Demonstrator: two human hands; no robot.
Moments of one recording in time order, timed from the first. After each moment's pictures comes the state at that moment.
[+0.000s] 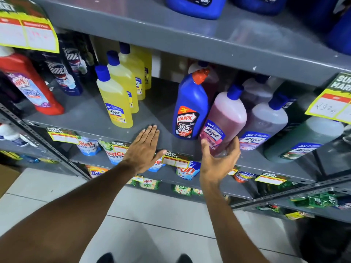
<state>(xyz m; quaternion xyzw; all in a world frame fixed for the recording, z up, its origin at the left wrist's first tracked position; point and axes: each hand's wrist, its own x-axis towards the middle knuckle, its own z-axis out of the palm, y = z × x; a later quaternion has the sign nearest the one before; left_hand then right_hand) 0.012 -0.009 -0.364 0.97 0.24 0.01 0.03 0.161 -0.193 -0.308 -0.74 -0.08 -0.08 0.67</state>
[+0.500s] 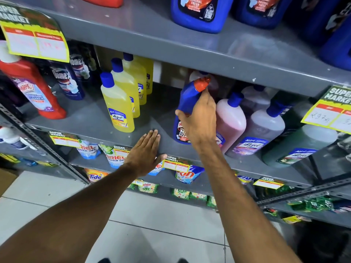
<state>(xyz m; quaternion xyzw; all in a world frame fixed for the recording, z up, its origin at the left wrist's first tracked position) 0.013 -0.007 -0.361 0.97 0.24 0.00 0.06 0.168 -0.103 -0.175 -0.85 -0.38 -0.03 0.35</state>
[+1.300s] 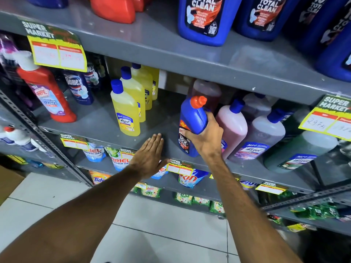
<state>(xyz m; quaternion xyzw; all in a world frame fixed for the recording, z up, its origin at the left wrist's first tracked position) 0.006 -0.011 -0.349 0.97 0.23 0.02 0.03 0.179 -0.130 -0.214 -0.84 -0.34 0.04 0.43</state>
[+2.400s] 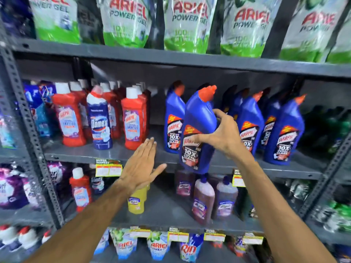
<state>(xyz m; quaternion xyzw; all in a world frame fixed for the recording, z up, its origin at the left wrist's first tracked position) -0.046 -0.003 0.013 0.95 0.20 0.23 -0.10 0.133 -0.223 0.158 -0.71 -0.47 -0.08 0.52</state>
